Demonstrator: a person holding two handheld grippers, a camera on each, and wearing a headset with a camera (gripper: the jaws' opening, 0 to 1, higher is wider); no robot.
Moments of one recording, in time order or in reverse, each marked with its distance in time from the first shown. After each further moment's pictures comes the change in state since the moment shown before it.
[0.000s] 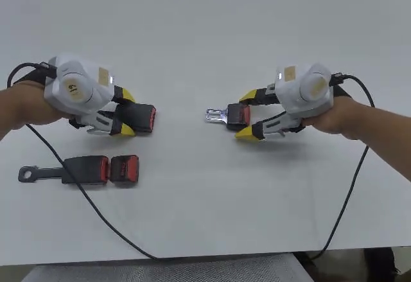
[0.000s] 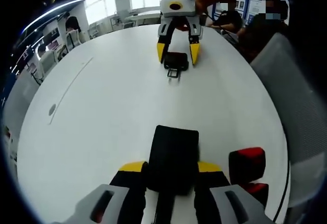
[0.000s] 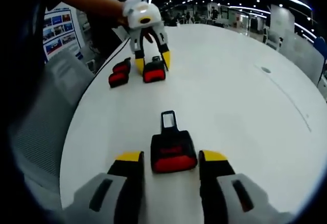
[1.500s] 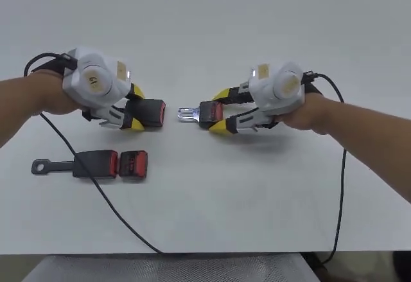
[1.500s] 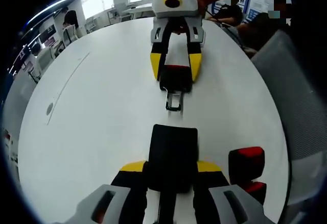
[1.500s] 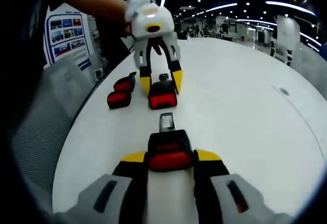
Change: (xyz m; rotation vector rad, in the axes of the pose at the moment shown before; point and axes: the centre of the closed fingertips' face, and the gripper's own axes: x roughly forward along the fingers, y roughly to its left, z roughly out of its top) left arm 0.002 -0.001 0.000 0.006 0.076 -0.015; right arm 0.057 0.017 0.048 -0.062 -0.128 0.065
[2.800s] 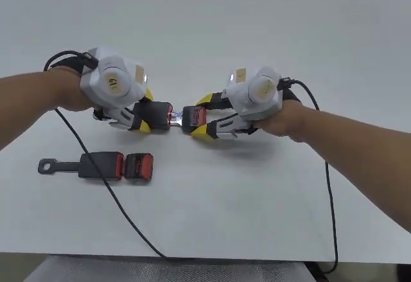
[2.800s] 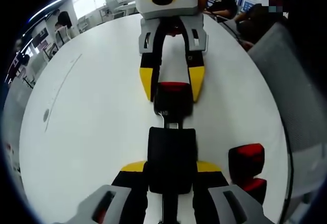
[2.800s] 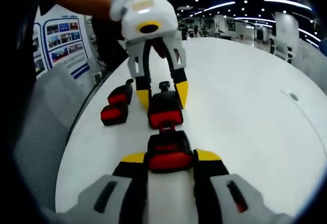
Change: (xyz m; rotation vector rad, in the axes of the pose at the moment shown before) left arm 0.001 -0.002 0.001 0.060 0.059 -0.027; right arm 0.026 0.005 0.029 0.032 -0.003 0.010
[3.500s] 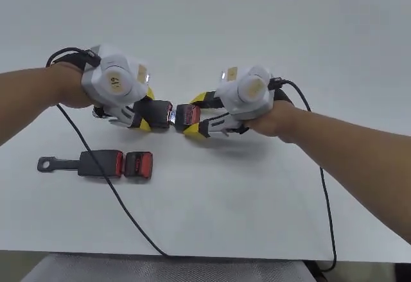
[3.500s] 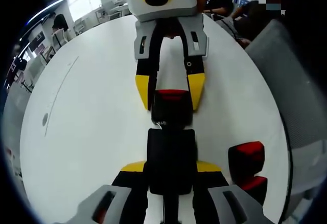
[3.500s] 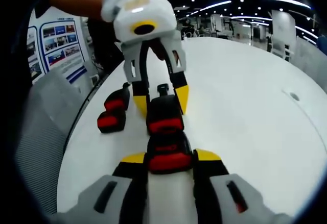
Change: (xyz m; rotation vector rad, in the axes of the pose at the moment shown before) left arm 0.001 0.000 0.002 0.025 0.006 -0.006; right arm 0.014 0.000 0.007 0.030 -0.004 -0.020
